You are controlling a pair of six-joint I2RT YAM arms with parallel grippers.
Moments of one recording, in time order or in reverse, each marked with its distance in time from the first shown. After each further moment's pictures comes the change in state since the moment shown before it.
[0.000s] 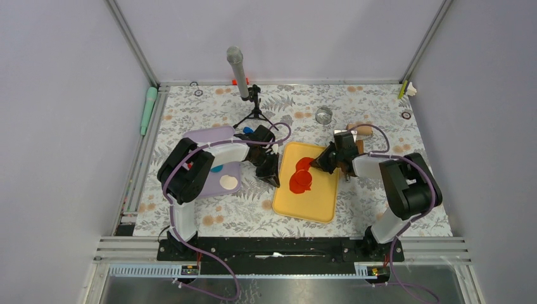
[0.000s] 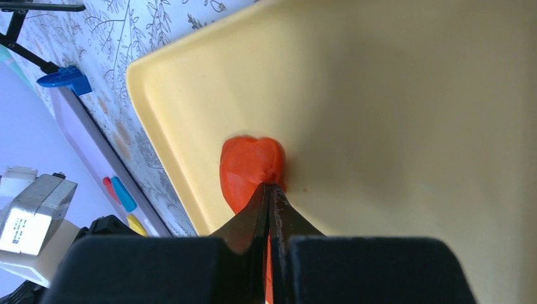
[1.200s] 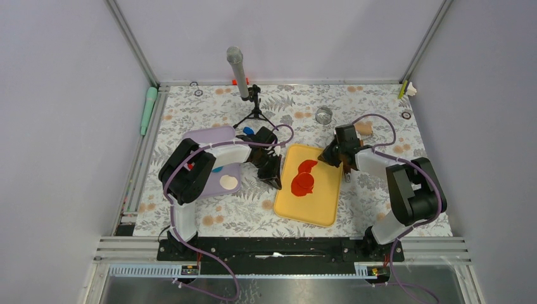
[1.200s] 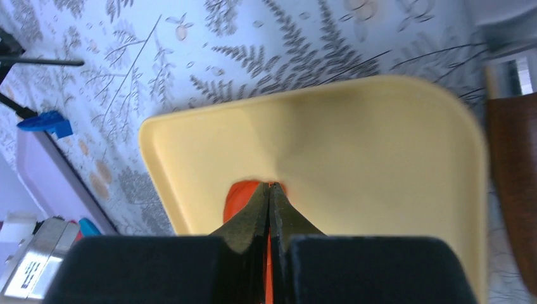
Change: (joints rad) left arm -0.023 0.002 0.000 0.000 0.008 0.001; right arm -0.004 -0.047 0.105 -0.169 0.165 -0.087
